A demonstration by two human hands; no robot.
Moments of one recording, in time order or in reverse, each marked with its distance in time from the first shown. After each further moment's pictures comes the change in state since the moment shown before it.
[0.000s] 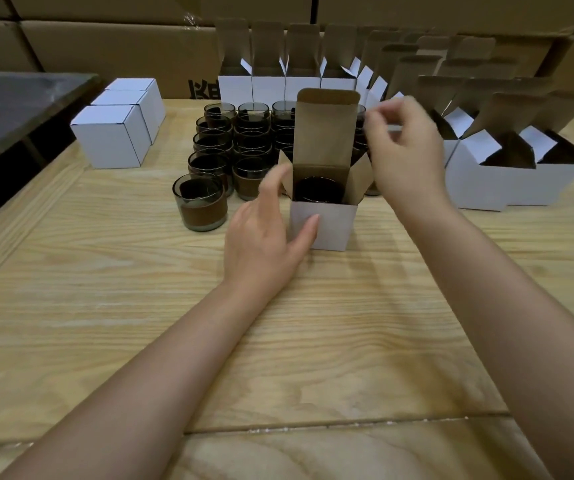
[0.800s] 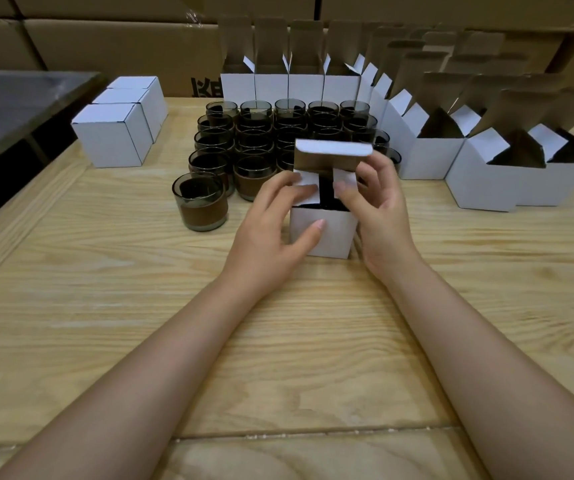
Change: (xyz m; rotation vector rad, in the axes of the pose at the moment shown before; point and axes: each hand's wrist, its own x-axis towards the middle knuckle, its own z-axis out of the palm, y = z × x) left_hand 0.006 -0.013 0.003 -0.257 -0.172 -0.010; right_hand -0.044 0.049 0.025 0.651 -0.207 0.086
